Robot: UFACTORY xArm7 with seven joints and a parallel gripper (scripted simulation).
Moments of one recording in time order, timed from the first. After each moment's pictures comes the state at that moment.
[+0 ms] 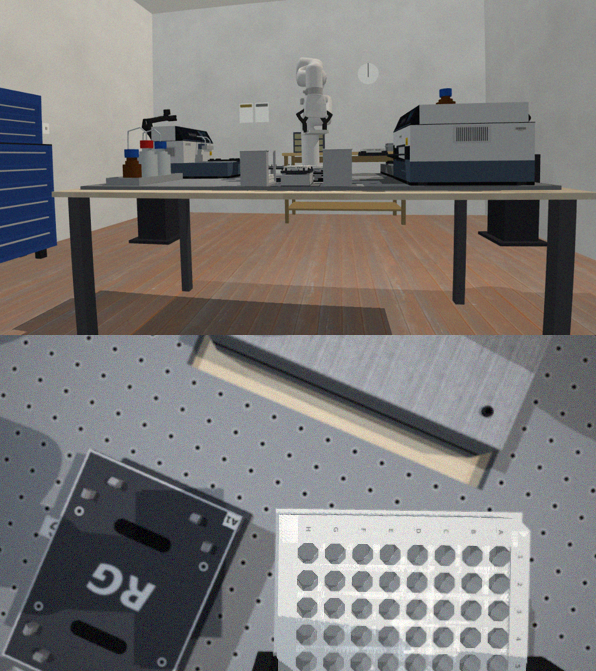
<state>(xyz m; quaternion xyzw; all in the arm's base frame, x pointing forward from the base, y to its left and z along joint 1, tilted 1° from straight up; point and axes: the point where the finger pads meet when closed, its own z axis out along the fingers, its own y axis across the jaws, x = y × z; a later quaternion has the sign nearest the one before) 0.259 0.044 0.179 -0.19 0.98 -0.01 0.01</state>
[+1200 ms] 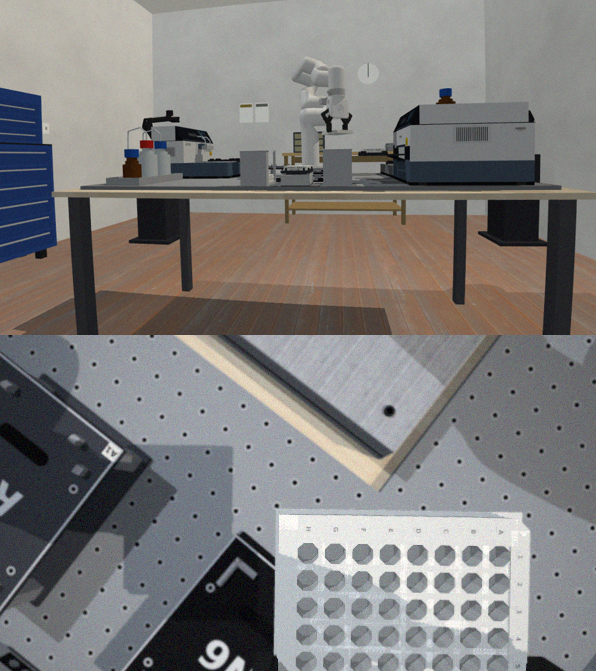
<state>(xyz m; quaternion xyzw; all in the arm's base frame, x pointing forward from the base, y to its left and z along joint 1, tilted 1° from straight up) 0.221 0.144 0.177 -0.31 0.95 -0.01 0.01</state>
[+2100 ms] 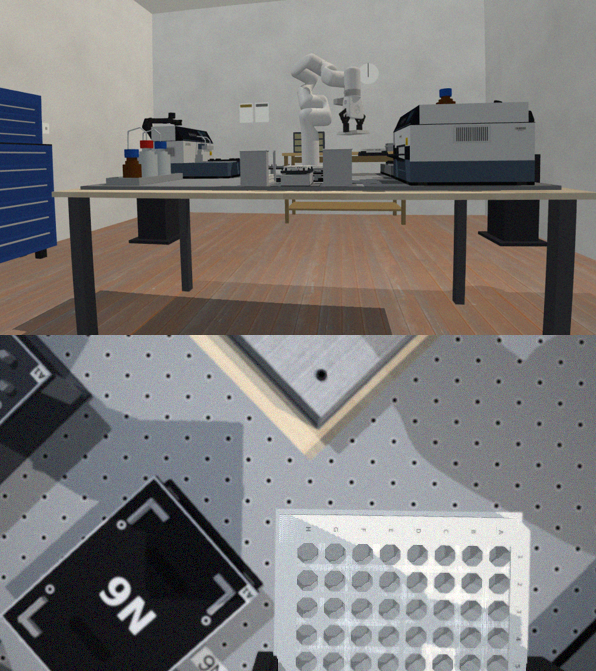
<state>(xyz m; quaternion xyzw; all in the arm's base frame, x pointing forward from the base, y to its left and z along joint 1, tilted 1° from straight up) 0.194 0.216 0.176 -0.38 0.93 -0.01 0.00</state>
